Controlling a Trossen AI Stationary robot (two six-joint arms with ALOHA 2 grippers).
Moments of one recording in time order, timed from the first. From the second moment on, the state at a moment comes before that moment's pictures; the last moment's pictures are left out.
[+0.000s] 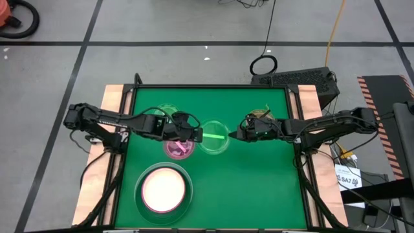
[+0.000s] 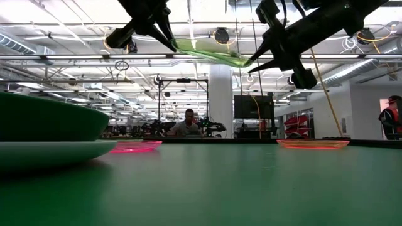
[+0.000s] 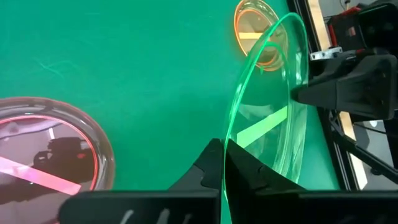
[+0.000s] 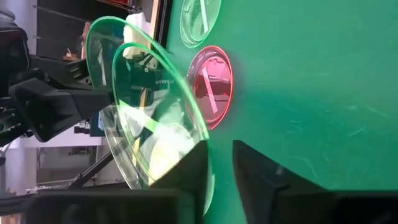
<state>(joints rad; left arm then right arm) -0.10 1.47 1.23 -0.60 -0.33 -1.34 0.00 1.17 0.60 0.07 0.10 1.40</state>
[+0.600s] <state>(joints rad) -0.16 1.45 1.23 -0.75 -0.15 -1.34 0.00 1.13 0.60 0.04 0.00 1.36</state>
